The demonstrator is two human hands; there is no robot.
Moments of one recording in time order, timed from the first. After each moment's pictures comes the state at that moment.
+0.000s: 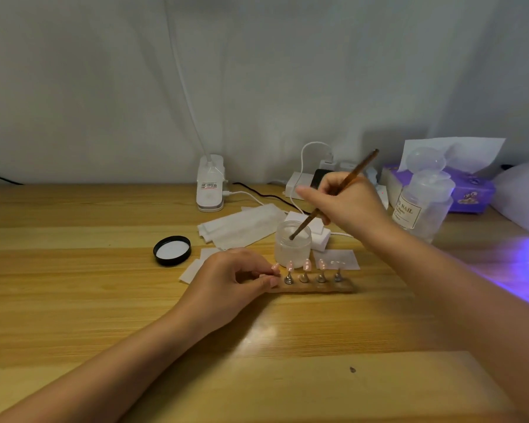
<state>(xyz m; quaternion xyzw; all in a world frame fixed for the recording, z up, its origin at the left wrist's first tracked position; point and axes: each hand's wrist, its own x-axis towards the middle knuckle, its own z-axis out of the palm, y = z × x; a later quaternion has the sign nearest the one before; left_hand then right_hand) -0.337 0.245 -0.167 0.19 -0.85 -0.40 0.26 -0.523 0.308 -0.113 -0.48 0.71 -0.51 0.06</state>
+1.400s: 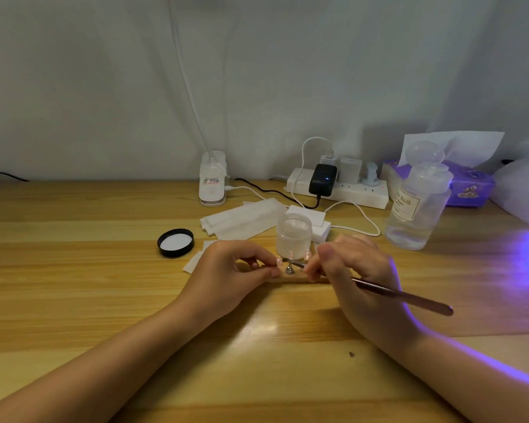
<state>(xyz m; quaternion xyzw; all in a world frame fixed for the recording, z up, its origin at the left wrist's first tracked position) -0.337 0.248 -0.170 0.20 -0.84 -0.40 0.31 -0.475 0.371 -0.173 -0.61 0.57 -0.54 -0.13</state>
